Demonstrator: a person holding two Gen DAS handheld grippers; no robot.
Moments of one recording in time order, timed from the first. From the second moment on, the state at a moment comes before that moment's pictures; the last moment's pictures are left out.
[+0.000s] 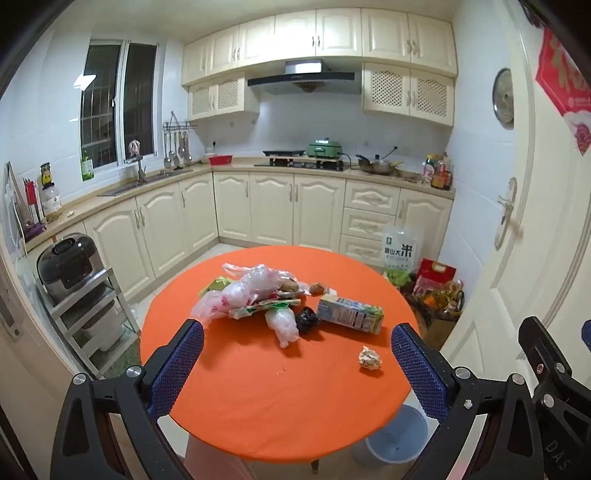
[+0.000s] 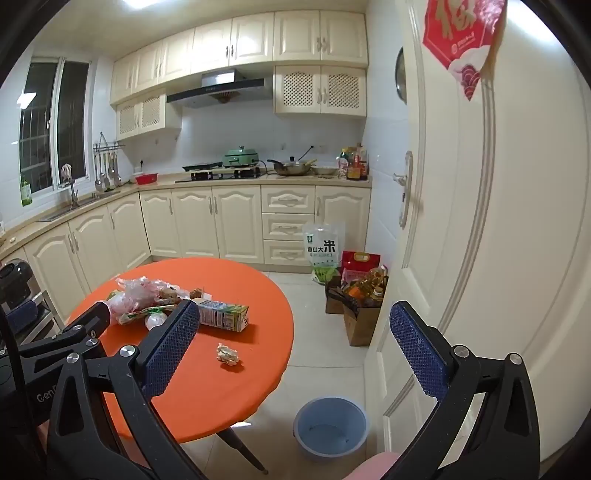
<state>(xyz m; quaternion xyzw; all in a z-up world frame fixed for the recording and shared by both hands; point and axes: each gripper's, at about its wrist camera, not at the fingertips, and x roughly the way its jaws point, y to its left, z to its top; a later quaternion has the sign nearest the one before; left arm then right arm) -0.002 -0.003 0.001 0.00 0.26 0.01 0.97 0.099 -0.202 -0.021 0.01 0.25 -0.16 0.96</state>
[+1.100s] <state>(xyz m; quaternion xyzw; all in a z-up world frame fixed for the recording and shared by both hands) -0.021 0.001 0.006 -0.02 0.22 -0.02 0.97 0.094 -0.196 -0.014 0.01 0.24 -0.15 0.96</state>
